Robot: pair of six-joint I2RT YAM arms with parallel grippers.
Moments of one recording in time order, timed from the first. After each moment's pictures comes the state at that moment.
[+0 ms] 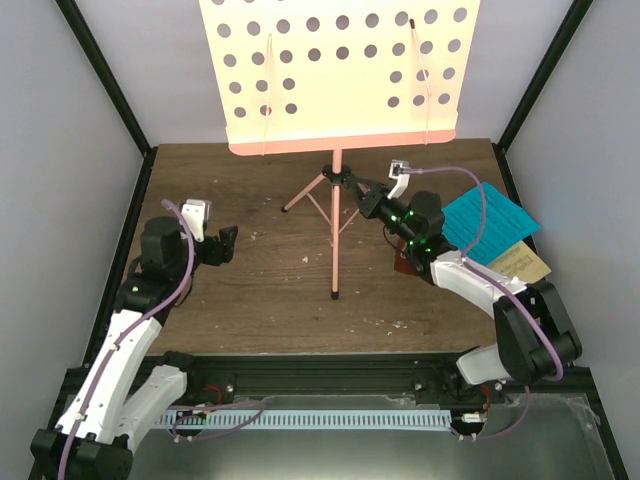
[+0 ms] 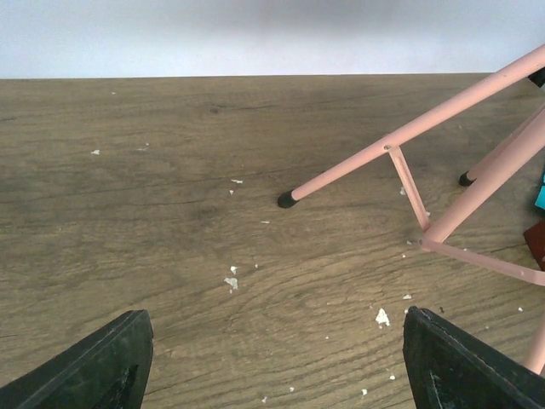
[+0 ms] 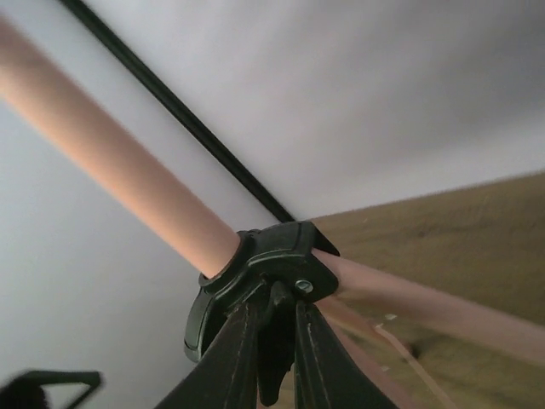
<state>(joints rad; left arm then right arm) -0.21 0.78 0.76 -0.43 0.14 -0.11 0.43 1.41 0.76 0.71 -0.33 0.83</state>
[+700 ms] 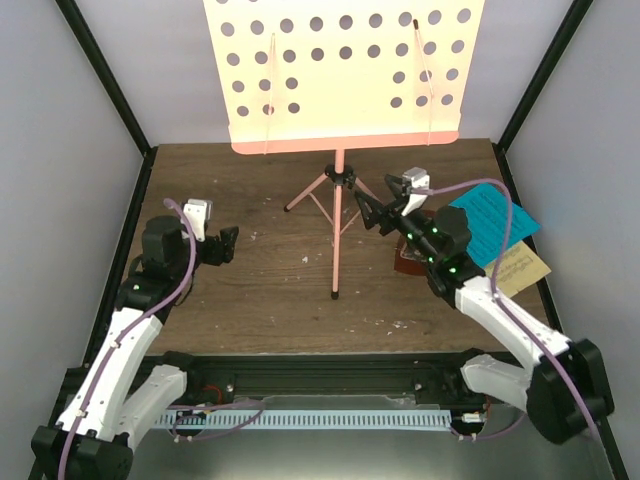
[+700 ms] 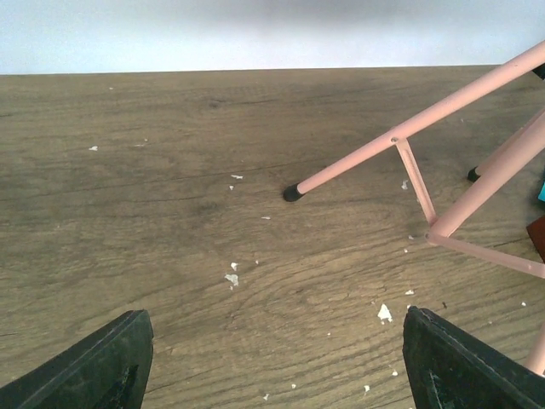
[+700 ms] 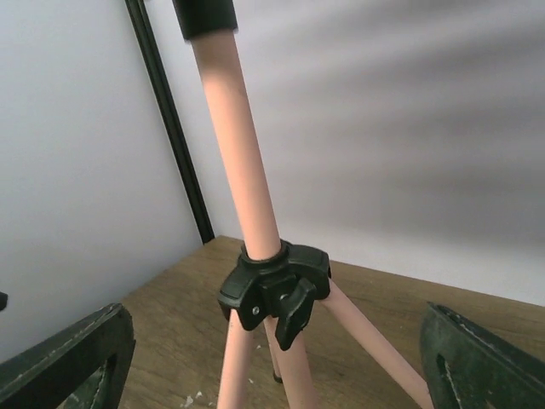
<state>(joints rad) -0.21 0.80 0.76 -0.44 0.14 -0.10 0.44 1.14 0.67 0.58 -0.25 0.21</state>
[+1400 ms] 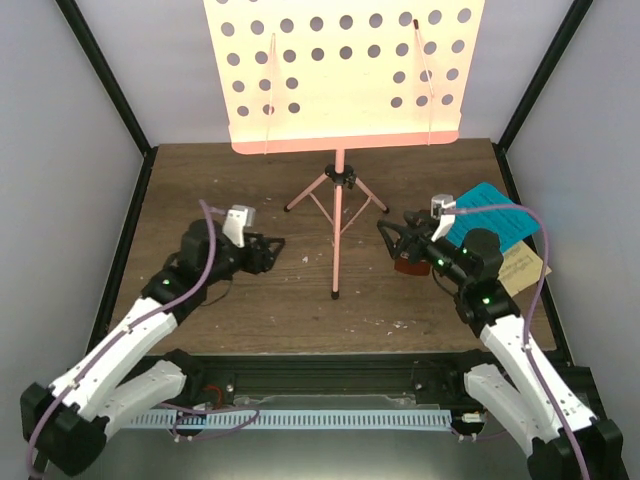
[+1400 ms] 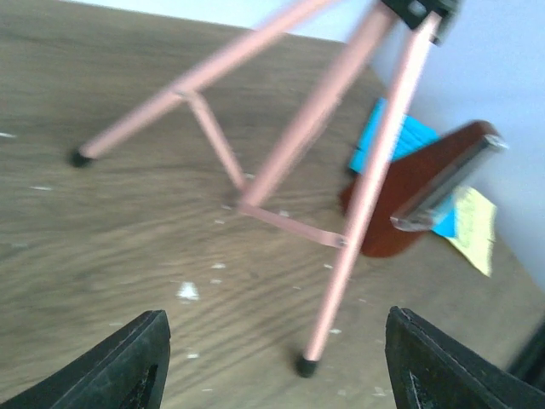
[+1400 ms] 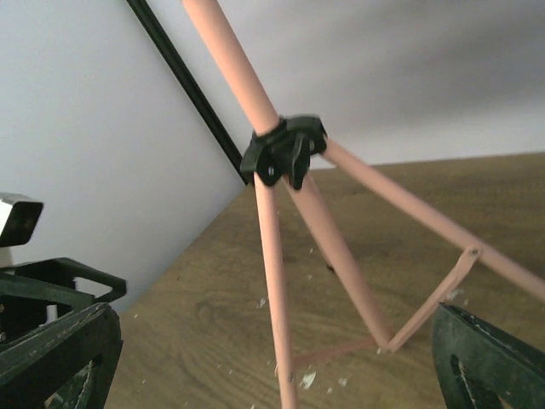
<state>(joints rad) -0.47 0.86 0.74 -0.33 0.22 -0.38 0.29 0.76 0.59 0.13 -0.46 0.43</state>
